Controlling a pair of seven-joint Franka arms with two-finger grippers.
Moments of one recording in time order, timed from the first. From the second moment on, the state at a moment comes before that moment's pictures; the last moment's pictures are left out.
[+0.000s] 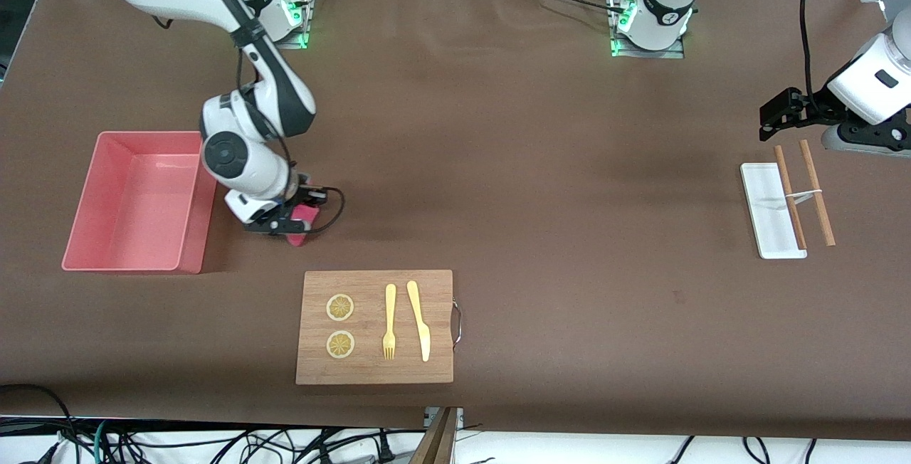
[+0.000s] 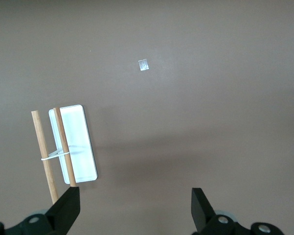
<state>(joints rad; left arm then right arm) -0.07 -0.01 0.02 -1.65 0.04 1.63 0.08 0.17 0.44 0.21 -2.00 -0.02 2.36 0.45</state>
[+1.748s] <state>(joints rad) -0.07 -0.01 0.02 -1.65 0.04 1.63 0.08 0.34 0.54 0.24 -1.68 0.22 2.23 0.77</state>
